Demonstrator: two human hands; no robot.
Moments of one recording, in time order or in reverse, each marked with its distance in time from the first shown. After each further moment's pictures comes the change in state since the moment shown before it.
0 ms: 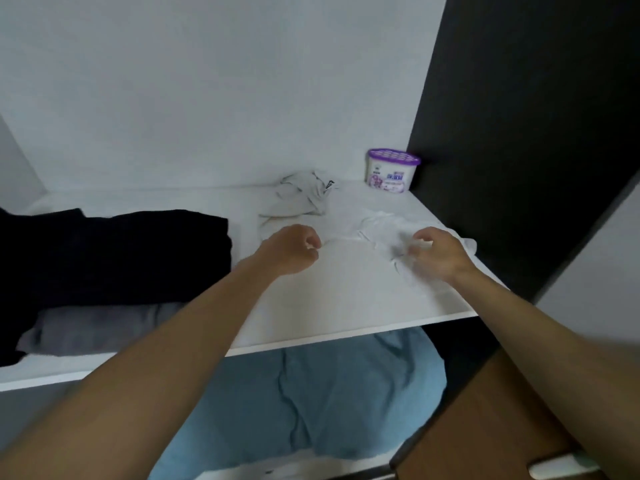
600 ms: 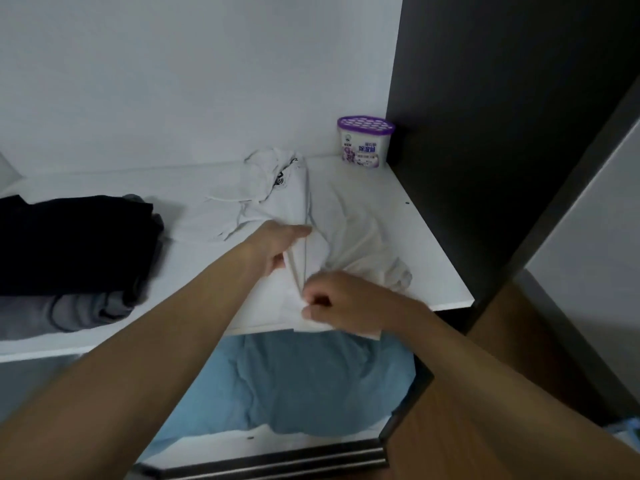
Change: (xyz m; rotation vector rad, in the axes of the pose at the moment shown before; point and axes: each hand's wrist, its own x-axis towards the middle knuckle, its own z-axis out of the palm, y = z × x) left_hand 0.036 0.100 0.072 -0.808 0.062 -0.597; right_hand -0.052 0.021 -0.004 -0.038 -0.713 -0.801
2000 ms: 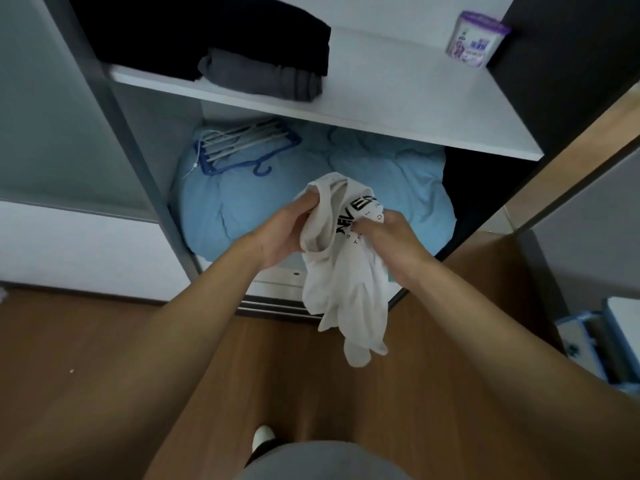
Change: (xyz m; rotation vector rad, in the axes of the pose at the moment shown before) left_hand -0.309 -0.304 -0.173 -0.548 -0.430 0.119; right_hand -0.105 -0.249 0.257 0.758 0.421 0.562
